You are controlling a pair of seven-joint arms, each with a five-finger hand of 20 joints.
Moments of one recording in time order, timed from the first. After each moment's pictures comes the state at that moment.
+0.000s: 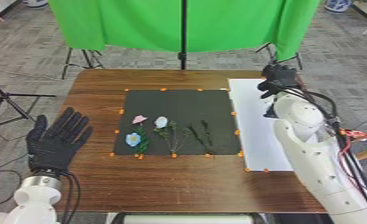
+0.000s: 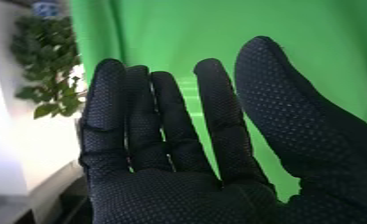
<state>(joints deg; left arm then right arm) 123.7 -66.8 -100.3 -121.6 13.3 12.7 7.1 -72.7 -61.8 72.6 -88.9 -148.0 -10.5 21.8</state>
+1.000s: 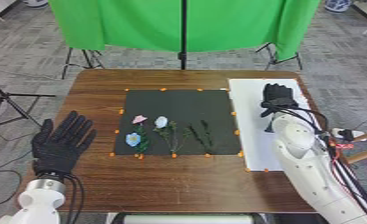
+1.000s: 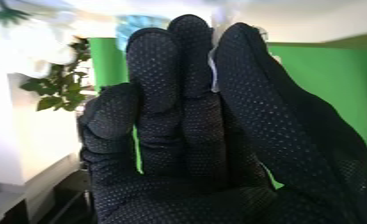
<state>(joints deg) 124.7 -66.8 -98.9 -122.1 11.7 13.3 8.0 -75.0 -59.7 66.9 -82.1 -149.5 1.2 21.6</state>
